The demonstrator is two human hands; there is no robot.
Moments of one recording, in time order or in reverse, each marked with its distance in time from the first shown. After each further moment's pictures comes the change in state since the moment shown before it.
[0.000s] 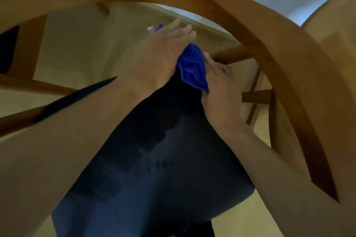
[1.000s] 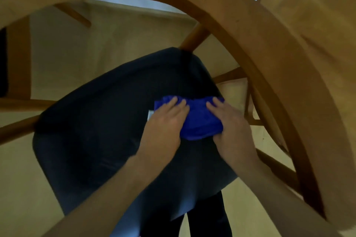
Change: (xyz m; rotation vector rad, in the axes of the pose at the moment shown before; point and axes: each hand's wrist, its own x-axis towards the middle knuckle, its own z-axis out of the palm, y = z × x) left_hand -0.124 0.092 0.049 -0.070 -0.163 0.009; right_hand -0.134 0.031 -0.007 0.166 -0.207 0.285
